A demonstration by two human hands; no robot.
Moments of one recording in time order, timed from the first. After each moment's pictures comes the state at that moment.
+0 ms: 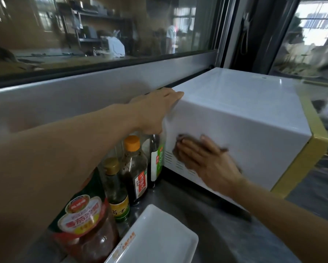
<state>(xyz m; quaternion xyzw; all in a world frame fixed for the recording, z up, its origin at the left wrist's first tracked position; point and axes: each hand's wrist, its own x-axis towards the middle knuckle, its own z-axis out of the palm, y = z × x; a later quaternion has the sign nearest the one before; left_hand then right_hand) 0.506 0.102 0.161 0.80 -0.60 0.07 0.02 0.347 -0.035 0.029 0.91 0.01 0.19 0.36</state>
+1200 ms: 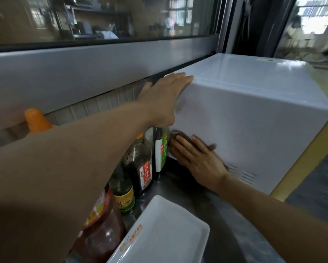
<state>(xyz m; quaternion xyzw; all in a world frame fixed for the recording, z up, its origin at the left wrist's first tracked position) 0.498 0.097 0.135 0.81 -0.58 0.07 0.12 0.381 -0.029 -0.034 0.91 -0.02 0.14 0.39</state>
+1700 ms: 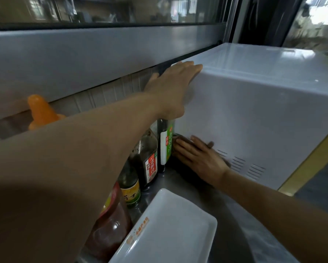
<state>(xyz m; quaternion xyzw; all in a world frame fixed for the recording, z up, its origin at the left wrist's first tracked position) 0.496 0.096 0.133 0.80 -0.58 0.07 0.13 0.388 -0.030 -0.055 0.91 0.03 0.06 0.42</state>
